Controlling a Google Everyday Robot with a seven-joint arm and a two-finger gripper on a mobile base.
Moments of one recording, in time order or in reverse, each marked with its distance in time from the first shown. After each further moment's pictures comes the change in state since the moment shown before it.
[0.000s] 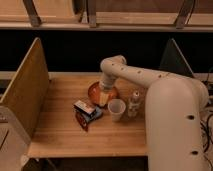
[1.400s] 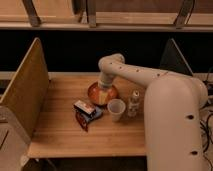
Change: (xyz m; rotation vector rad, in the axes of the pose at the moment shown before) arm -0.021 -0.006 -0.013 0.037 0.030 -0.089
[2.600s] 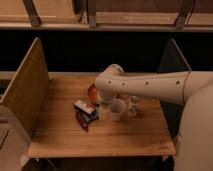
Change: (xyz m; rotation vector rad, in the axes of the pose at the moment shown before) arm 0.017 0.125 -0.040 0.055 0.104 0.200
